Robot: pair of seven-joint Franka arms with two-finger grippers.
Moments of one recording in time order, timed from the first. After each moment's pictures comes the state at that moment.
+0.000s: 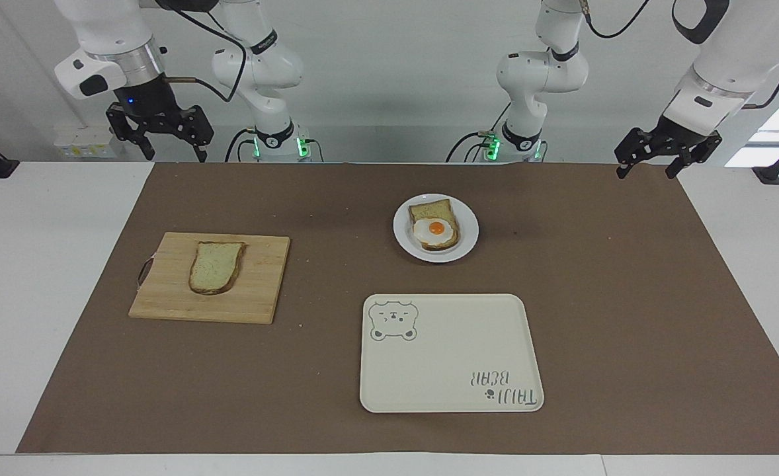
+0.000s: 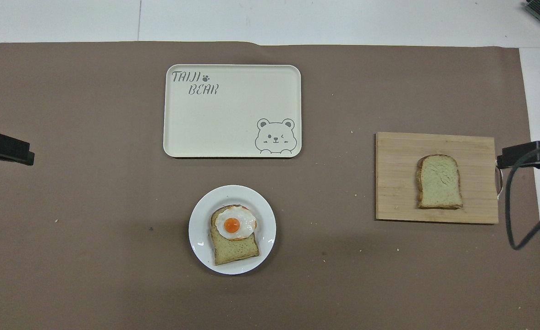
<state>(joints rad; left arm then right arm) -0.10 -0.01 0.07 -1.55 0.00 1.50 0.03 -0.03 -0.08 0.01 -1.59 -0.02 1.53 0.04</state>
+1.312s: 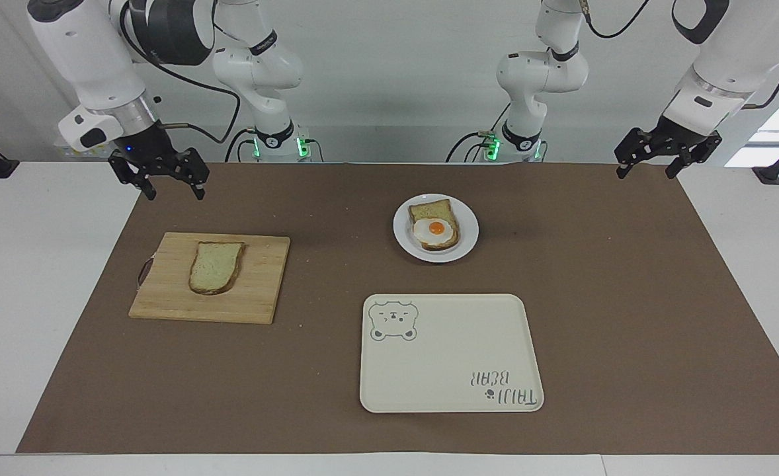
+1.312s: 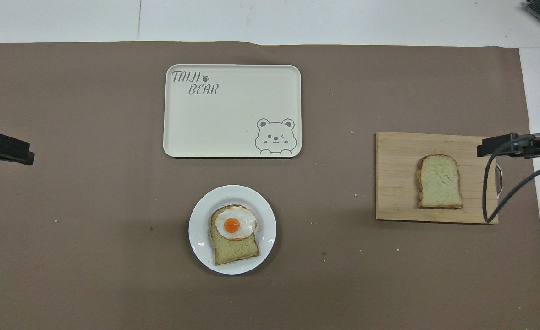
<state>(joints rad) -0.10 -0.01 0.07 -1.55 0.00 1.50 0.03 -0.10 -0.03 0.01 -1.76 0.06 1.79 -0.05</state>
